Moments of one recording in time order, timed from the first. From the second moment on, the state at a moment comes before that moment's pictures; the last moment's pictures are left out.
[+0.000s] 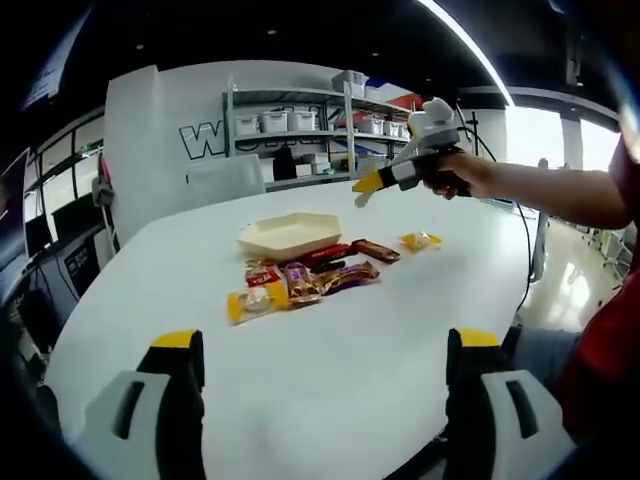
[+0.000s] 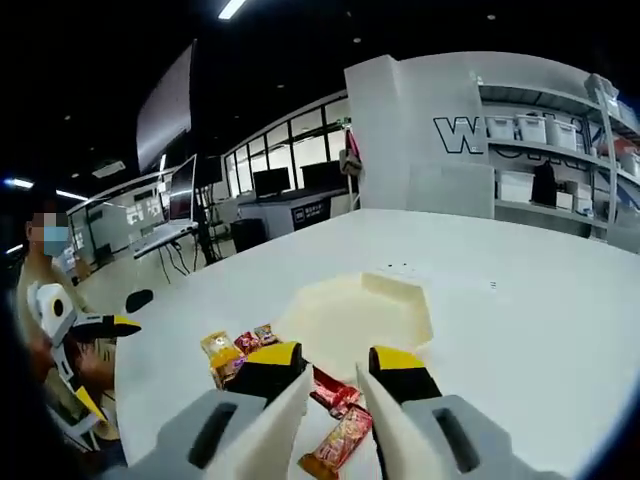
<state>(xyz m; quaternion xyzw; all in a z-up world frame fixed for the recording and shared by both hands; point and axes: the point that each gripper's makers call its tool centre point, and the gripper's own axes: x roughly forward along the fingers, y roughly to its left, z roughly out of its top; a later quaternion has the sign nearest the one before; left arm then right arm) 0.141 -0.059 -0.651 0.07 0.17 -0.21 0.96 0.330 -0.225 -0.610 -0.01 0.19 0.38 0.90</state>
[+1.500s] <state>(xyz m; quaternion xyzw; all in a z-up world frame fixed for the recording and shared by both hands) 0.136 -0.059 -0.654 0.07 0.18 -0.22 0.96 0.326 -0.236 -0.677 -0.05 0.27 0.33 0.90</state>
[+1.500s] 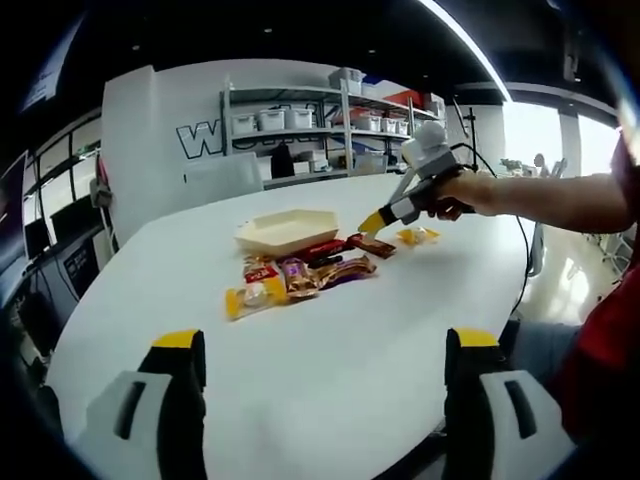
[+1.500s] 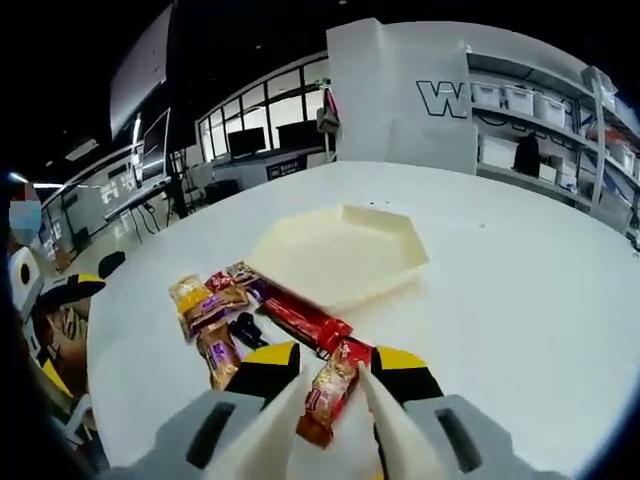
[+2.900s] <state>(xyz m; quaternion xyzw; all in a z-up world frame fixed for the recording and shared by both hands) 0.132 -0.062 -0.650 0.08 0.17 -0.22 0.96 0.317 -0.249 -0.668 -0.08 0.31 0.29 0.90</state>
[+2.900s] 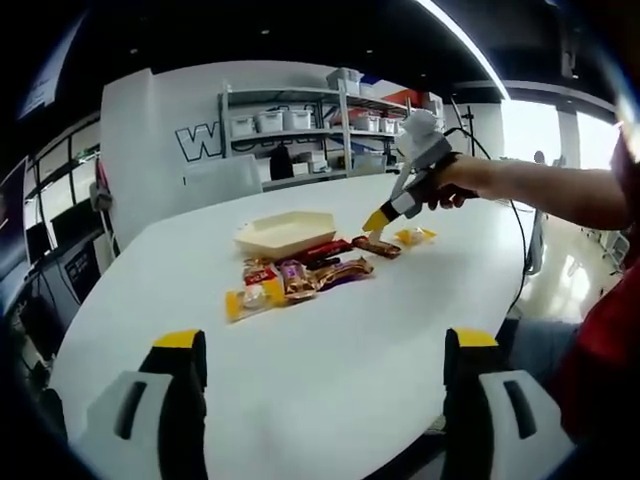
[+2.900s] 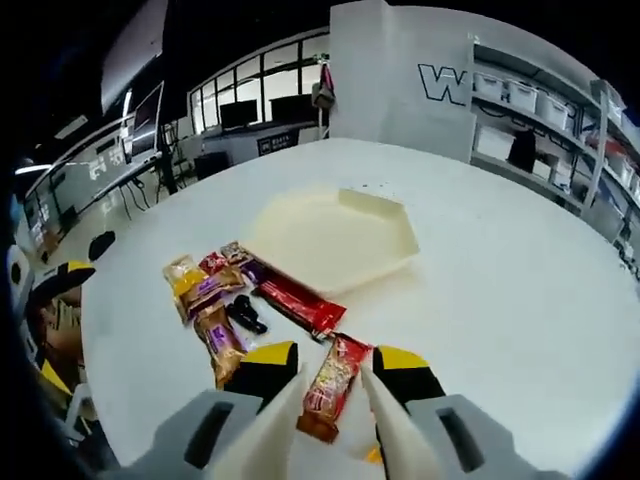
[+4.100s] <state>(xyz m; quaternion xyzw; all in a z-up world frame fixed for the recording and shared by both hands) 0.129 -0.052 -0.652 0.08 0.17 -0.21 0.96 0.318 -0.248 -0.683 -0.05 0.32 0.25 0.91</state>
